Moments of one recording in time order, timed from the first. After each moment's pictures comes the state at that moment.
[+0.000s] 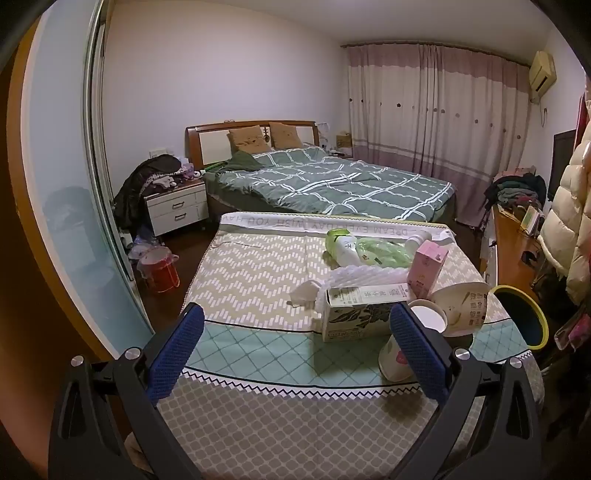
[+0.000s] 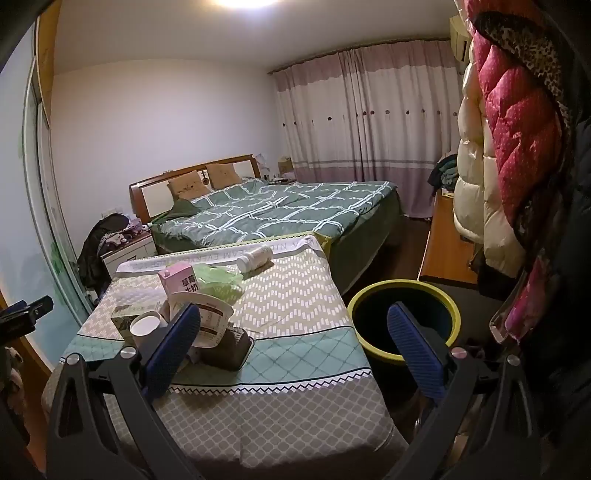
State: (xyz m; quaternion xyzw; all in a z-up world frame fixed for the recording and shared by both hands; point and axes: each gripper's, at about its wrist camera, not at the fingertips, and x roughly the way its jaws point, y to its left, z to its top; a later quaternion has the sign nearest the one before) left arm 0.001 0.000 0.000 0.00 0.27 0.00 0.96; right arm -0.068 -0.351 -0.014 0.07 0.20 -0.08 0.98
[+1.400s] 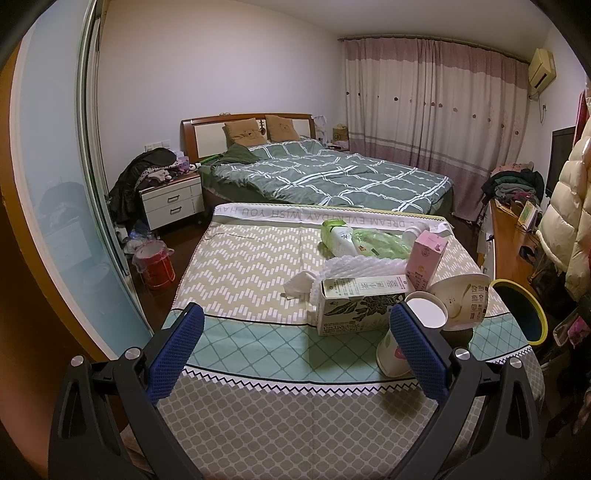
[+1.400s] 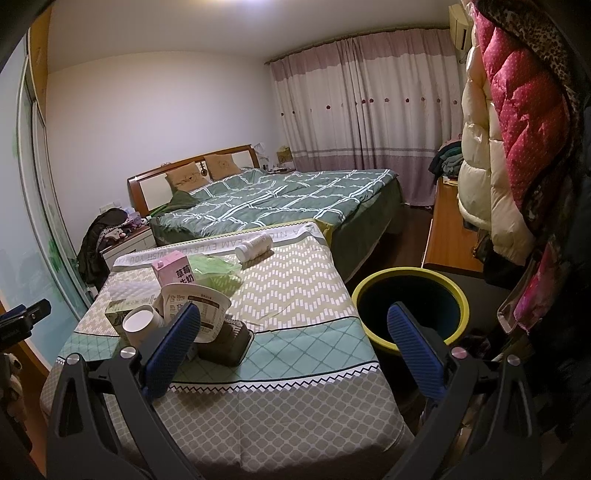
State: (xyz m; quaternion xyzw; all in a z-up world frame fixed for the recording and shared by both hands) left arm 0.007 -0.005 -0.011 -0.01 0.27 -0.01 0.96; right arm -0.052 -0.353 -0.030 0.08 0.22 -0.08 0.97
